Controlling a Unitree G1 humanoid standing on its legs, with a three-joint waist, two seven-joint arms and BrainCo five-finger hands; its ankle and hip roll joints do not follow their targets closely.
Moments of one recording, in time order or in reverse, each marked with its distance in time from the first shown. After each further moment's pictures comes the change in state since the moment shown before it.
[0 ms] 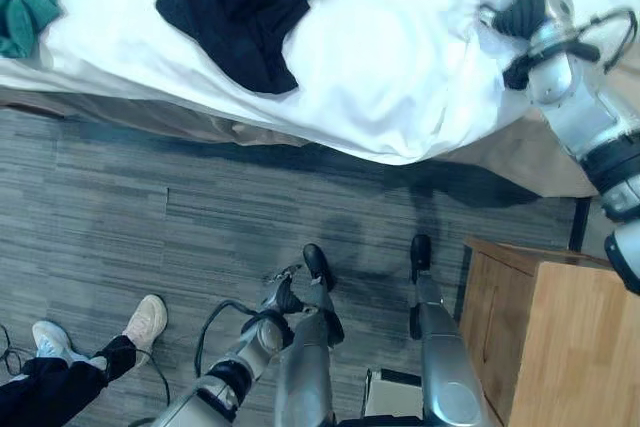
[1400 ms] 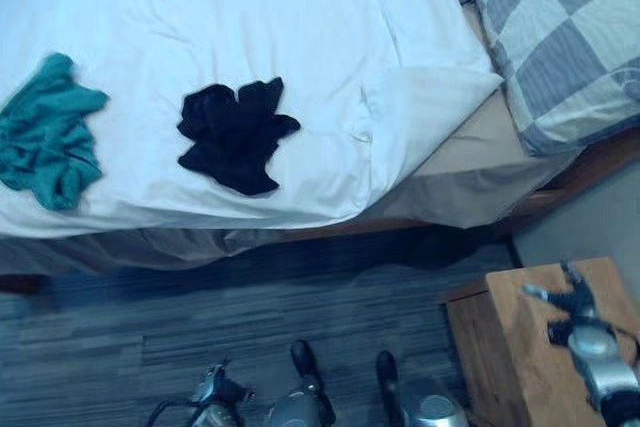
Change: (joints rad) left arm 0.296 0.075 0.216 0.167 0.019 0.119 0.003; right arm 1.152 0.132 -0.608 -0.198 0.216 -0.038 0.062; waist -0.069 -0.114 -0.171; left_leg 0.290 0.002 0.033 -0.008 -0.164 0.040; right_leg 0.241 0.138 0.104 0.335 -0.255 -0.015
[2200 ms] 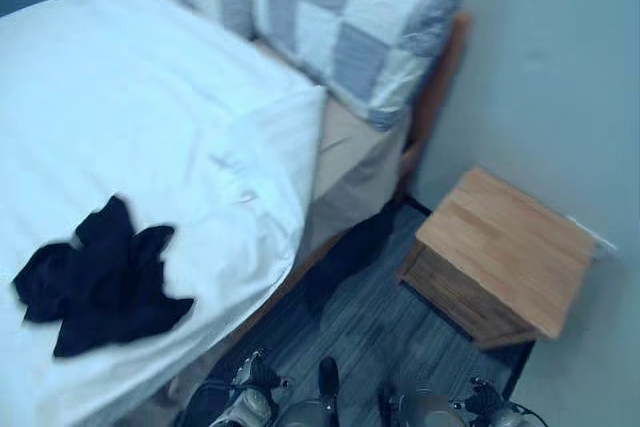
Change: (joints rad) left arm -0.126 -0.171 -0.051 0.072 -0.096 0.001 0.013; right arm -0.006 0.408 0.293 0.692 -0.113 0.058 0.088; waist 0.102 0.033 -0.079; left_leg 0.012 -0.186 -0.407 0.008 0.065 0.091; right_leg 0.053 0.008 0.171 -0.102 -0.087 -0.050
